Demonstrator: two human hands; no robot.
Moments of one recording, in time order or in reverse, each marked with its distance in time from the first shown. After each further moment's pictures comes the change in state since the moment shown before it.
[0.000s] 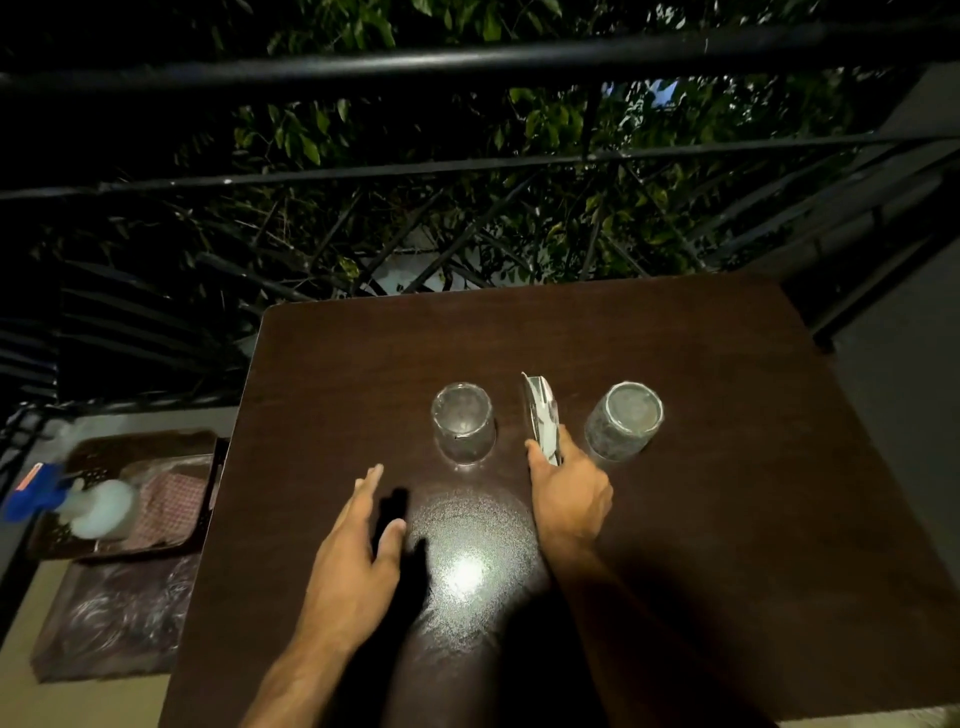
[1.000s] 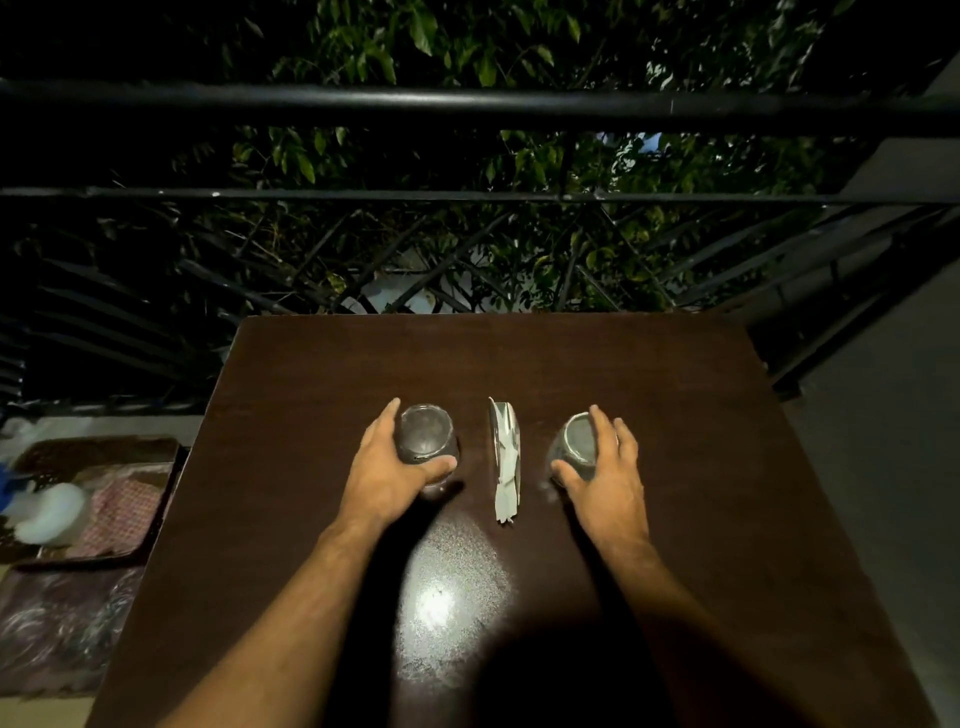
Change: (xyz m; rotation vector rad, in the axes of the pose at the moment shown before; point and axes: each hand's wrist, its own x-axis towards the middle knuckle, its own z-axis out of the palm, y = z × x) left_hand 0.098 0.052 0.055 -0.112 -0.023 -0.080; right_hand 0.077 0.053 -0.071 0.112 -0.253 -0.219
